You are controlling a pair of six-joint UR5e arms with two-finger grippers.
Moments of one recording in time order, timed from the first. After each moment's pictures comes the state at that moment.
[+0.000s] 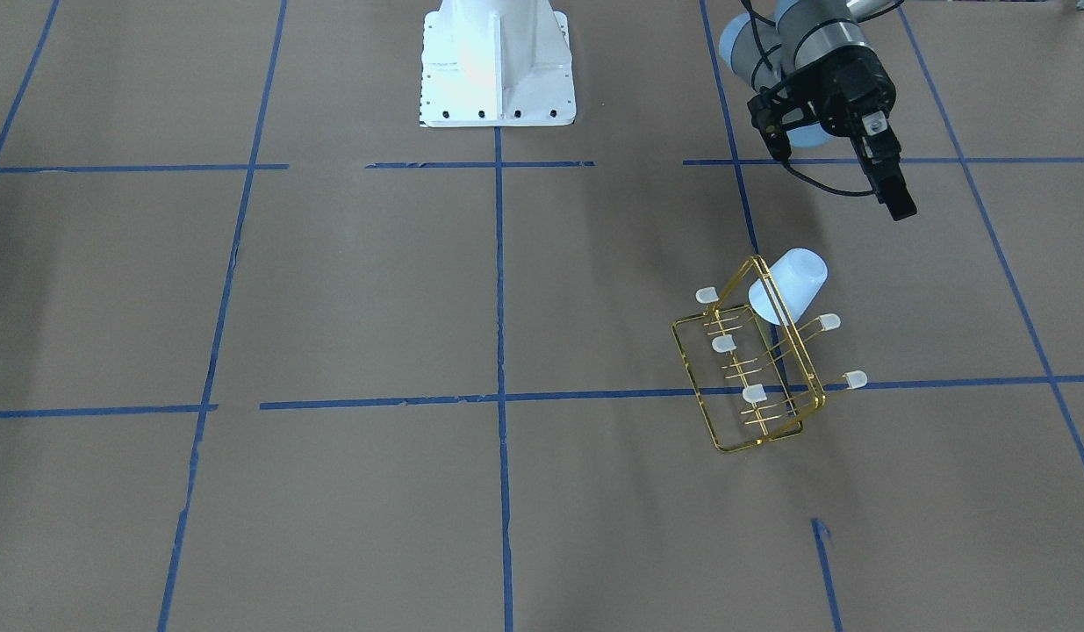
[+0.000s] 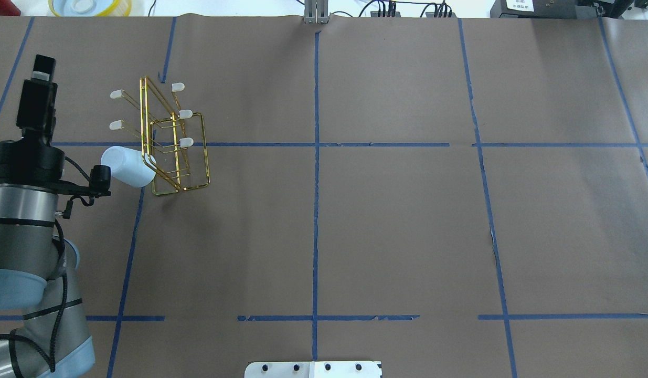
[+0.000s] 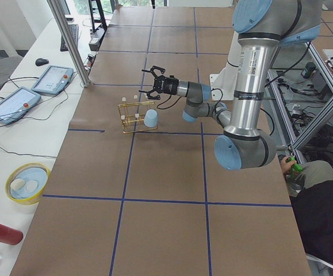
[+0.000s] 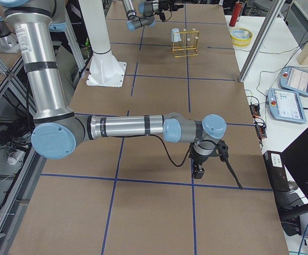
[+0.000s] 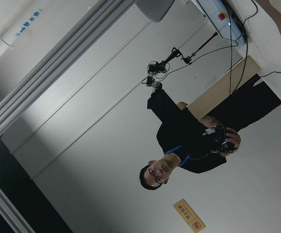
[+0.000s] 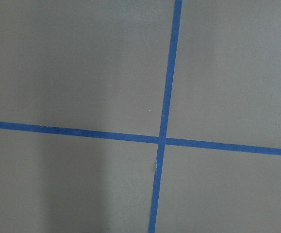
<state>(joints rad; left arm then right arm) -0.42 -1.69 -1.77 -3.32 -0.32 1.77 1.49 -1.38 1.46 -1.67 2.30 -0.04</state>
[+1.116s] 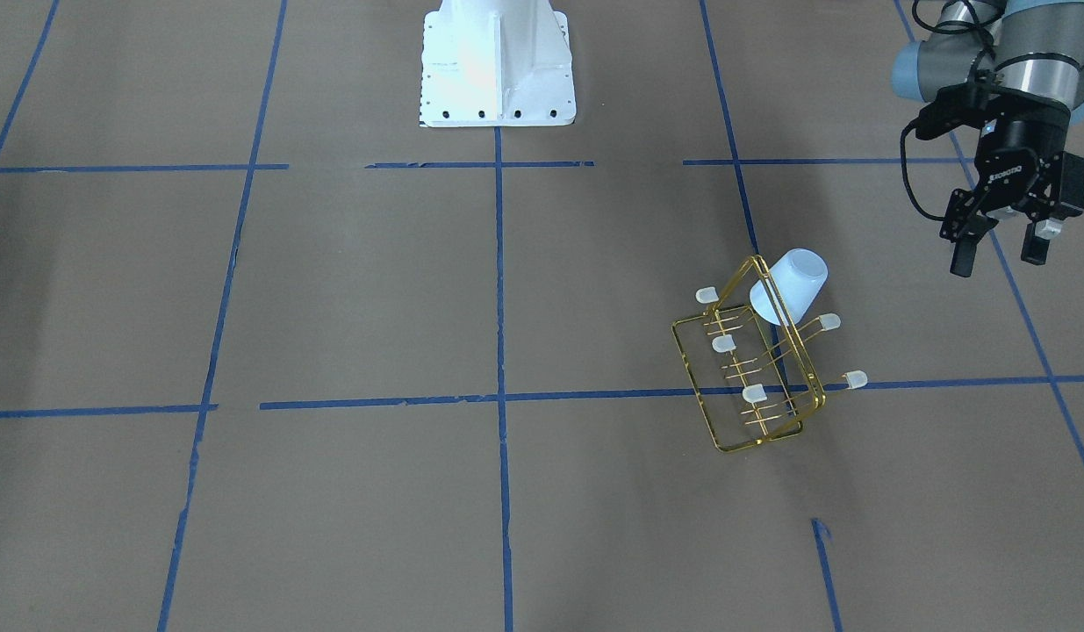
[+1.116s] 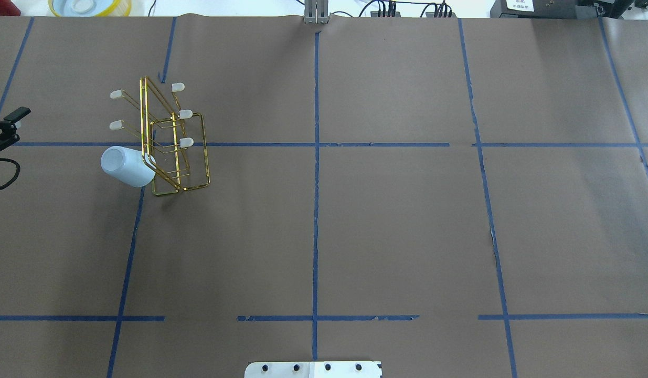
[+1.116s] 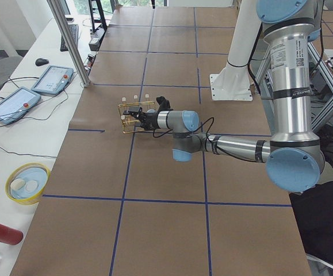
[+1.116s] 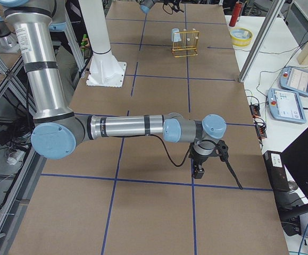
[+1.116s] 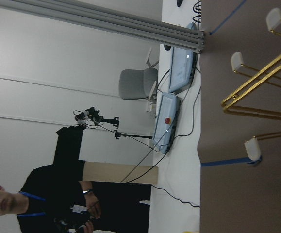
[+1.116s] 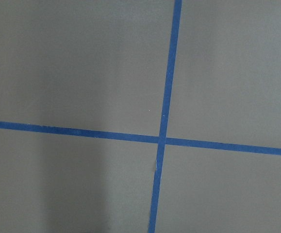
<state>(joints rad) -0.93 -1.43 -1.68 -3.10 -1.47 0.67 1.49 -1.38 1.46 -1.67 2.30 -0.04</state>
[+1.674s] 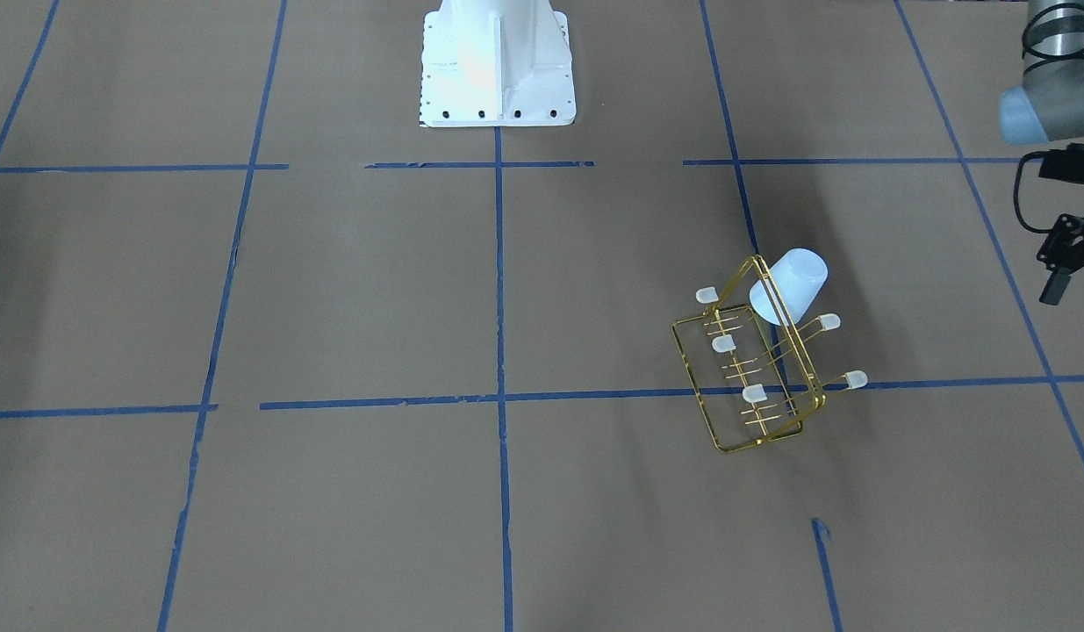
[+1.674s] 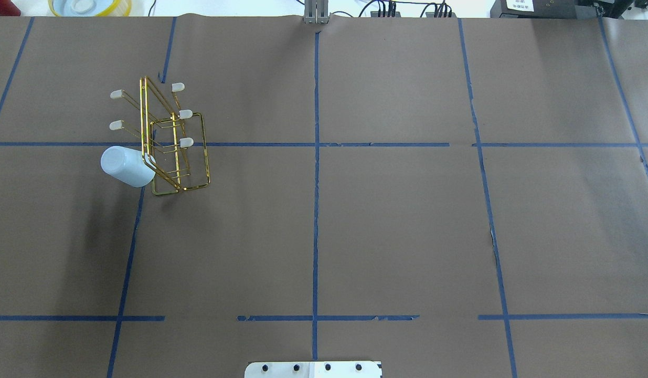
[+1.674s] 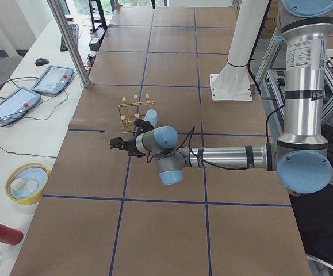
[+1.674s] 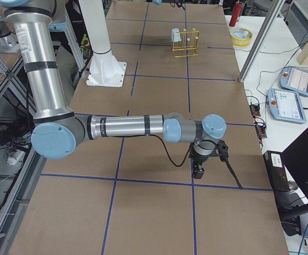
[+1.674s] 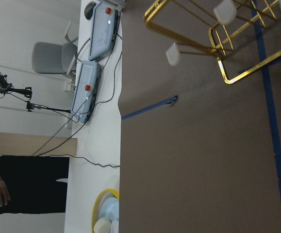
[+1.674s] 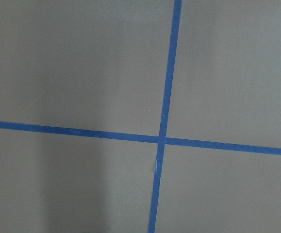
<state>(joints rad) -1.30 -1.54 -1.47 -2.84 -2.03 0.66 1.49 -1.38 1.46 -1.67 2.30 -0.04</state>
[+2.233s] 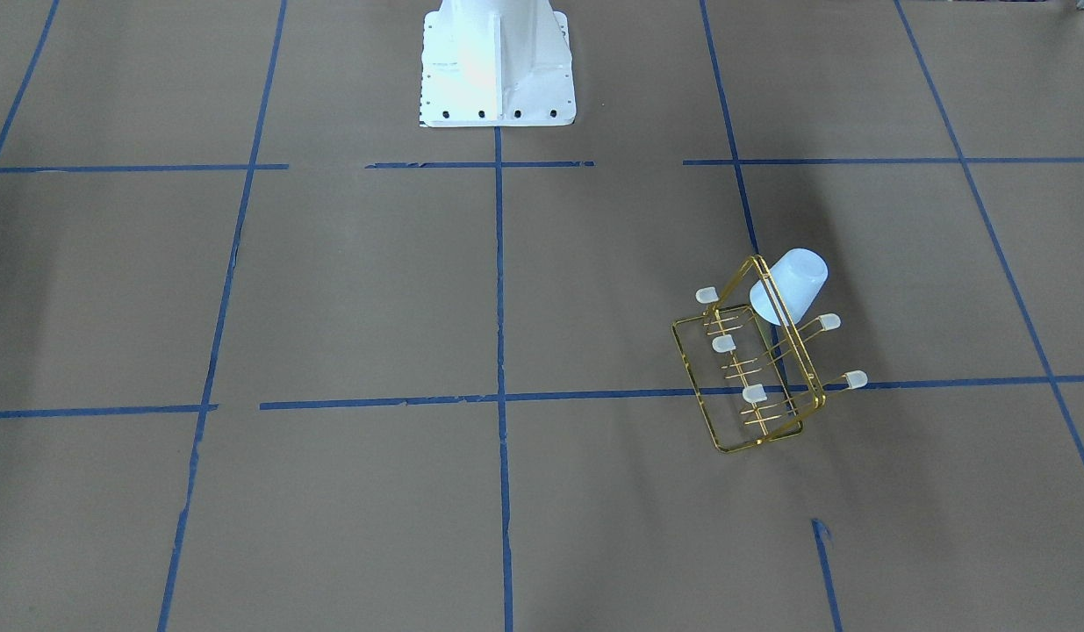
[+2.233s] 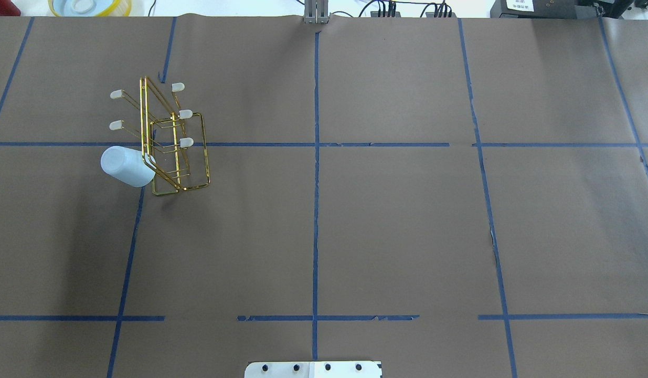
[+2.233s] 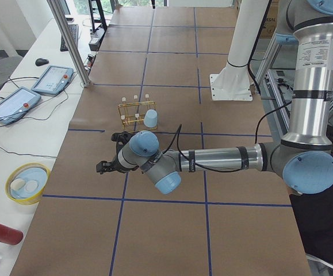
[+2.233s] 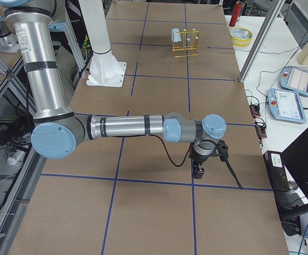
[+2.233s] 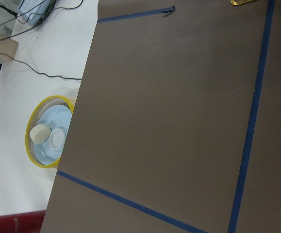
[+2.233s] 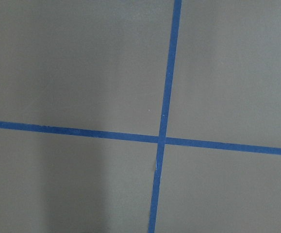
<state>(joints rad) -1.50 -1.59 -1.44 -2.45 -2.26 0.57 1.49 -1.38 1.46 -1.67 2.30 -0.04</state>
